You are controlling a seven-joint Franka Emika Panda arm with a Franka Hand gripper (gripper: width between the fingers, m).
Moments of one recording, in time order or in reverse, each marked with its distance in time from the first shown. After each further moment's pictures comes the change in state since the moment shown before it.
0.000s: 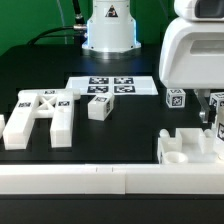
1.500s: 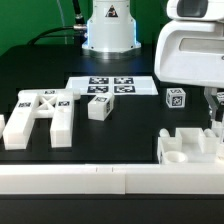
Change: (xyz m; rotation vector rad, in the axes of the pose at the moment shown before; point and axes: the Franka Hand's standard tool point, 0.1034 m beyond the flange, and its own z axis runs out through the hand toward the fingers) arm 0.001 0.007 0.002 0.011 -0.004 0.543
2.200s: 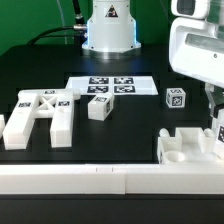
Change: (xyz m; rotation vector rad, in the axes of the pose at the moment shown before) arm 0.001 0.002 0.001 0.007 -0.021 0.554
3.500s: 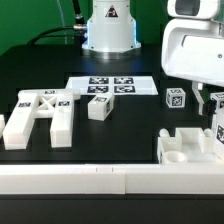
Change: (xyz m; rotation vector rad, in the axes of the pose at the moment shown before) arm -0.003 -0.003 -0.001 0.005 0.006 -0.382
